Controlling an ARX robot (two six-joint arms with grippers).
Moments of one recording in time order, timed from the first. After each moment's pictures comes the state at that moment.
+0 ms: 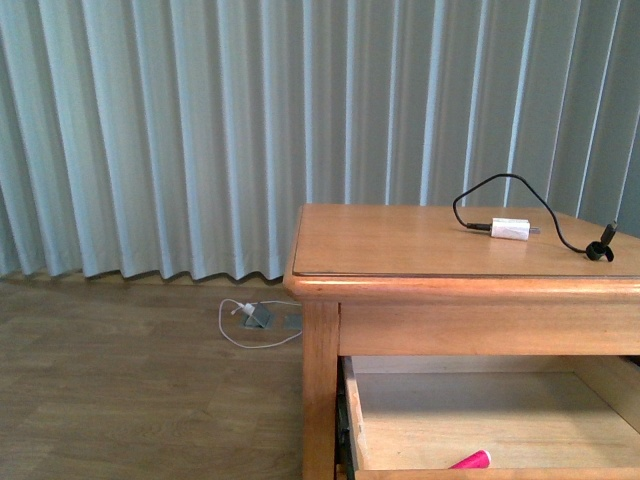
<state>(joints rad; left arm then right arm) 0.00 0.00 0.02 0.00 0.00 -0.01 -0.67 0.67 0.20 0.03 -0.87 -0.20</state>
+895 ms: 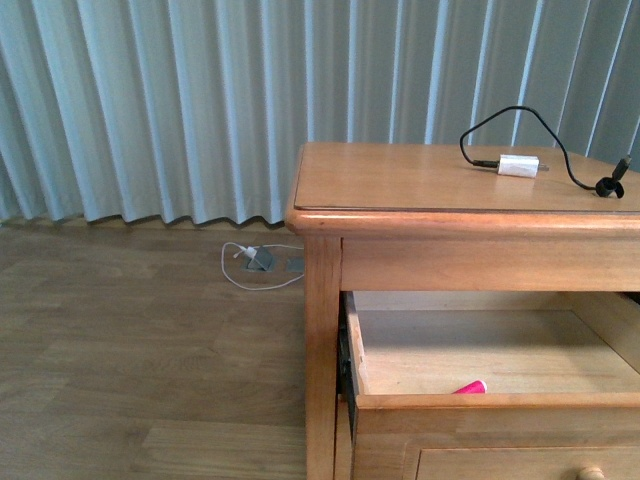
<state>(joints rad) 0.00 0.00 0.02 0.00 0.00 0.00 -0.21 1.47 0.35 0.45 -0.31 -0.31</state>
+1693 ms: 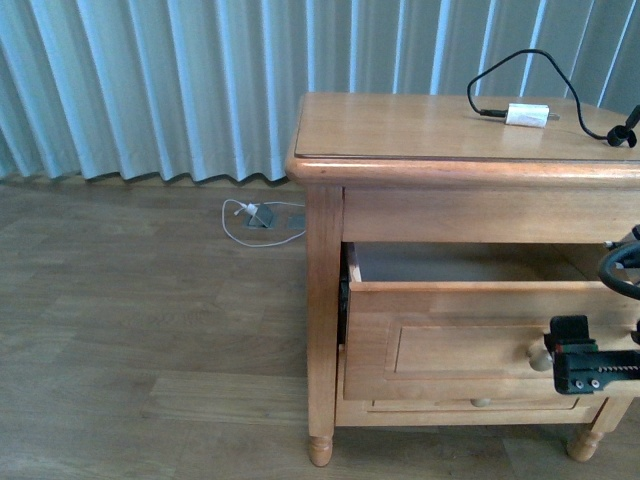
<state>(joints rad) 0.00 0.00 0.02 0.00 0.00 0.00 0.00 1.99 0.72 0.78 -0.04 -0.04</state>
